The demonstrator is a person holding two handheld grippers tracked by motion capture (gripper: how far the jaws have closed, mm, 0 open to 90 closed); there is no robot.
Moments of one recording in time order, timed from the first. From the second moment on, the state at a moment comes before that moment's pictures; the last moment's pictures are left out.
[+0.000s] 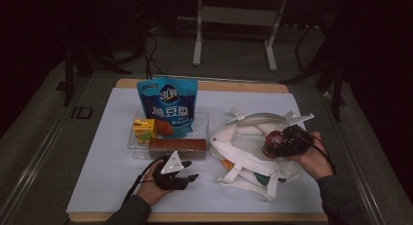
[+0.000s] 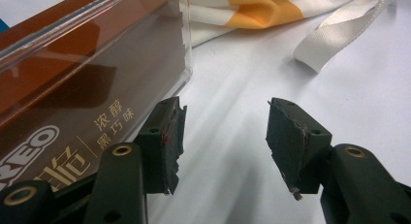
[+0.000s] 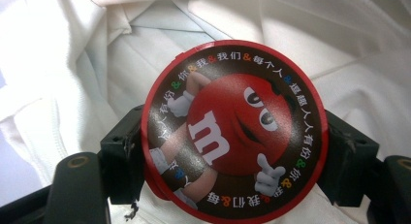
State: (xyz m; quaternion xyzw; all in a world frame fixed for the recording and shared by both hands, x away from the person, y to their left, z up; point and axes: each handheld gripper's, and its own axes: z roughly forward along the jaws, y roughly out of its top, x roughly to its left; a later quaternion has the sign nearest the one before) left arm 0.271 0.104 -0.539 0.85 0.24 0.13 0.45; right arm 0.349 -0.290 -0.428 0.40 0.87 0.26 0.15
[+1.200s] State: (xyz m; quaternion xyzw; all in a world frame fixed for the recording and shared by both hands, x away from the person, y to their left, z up) left arm 0.271 0.104 -0.539 0.85 0.24 0.13 0.45; right arm 0.340 -0.252 -0.404 0.34 0.89 0.28 0.14
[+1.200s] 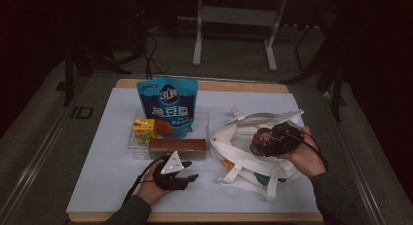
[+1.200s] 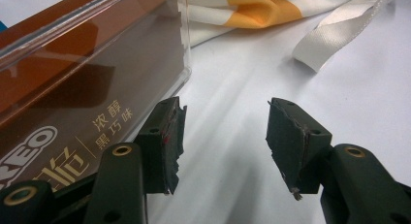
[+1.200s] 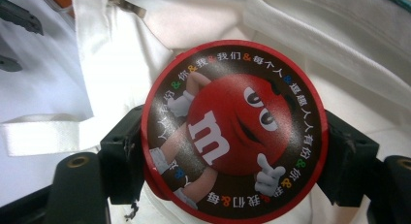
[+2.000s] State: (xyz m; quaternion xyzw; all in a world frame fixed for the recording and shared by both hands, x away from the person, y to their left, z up) left arm 0.271 0.104 -0.539 0.85 0.24 0.13 0.45; right arm 0.333 -0.226 -0.395 0.31 0.90 0.28 0.13
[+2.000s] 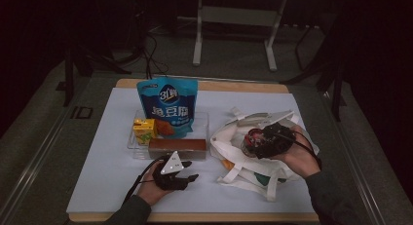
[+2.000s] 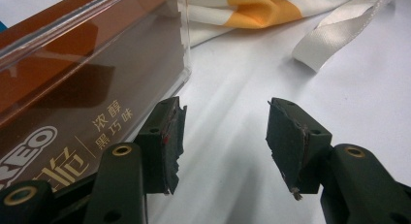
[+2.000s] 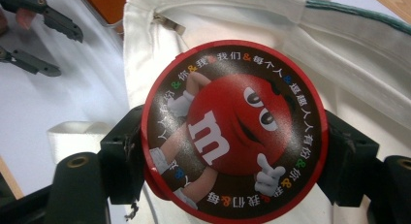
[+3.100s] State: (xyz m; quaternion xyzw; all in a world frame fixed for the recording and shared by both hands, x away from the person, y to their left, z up) left arm 0.271 0.104 -0.539 0.85 0.23 0.13 0.45; right arm 0.329 -0.188 -0.390 0.27 0.91 0.30 0.11
